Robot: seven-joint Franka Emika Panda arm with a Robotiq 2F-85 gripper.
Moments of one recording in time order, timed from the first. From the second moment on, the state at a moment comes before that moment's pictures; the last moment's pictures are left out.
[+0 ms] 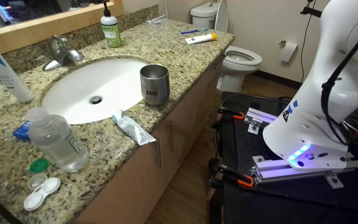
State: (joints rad) arm 0.11 0.44 0.07 -1.64 -0.04 2.67 -0.33
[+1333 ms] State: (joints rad) arm 0.05 0.62 0.10 -1.45 0.01 2.45 -0.23
